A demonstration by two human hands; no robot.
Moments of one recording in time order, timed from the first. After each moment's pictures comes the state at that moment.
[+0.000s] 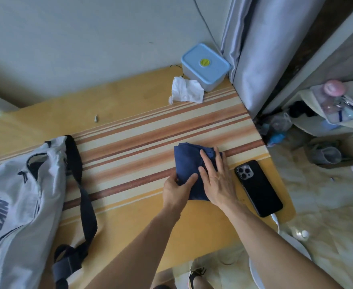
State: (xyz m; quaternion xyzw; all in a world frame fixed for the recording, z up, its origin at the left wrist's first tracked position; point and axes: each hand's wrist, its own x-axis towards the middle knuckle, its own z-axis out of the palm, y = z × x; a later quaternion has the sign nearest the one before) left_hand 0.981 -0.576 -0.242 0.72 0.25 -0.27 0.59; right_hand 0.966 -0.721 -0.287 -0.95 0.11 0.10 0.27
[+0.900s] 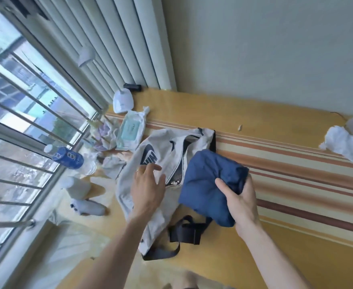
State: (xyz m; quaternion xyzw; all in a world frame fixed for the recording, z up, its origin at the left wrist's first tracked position) left_hand 0.947 -0.164 -0.155 0.91 0.31 0.02 0.26; right_hand 0.990 -0.392 -0.137 -0.68 0.17 0.19 0.69
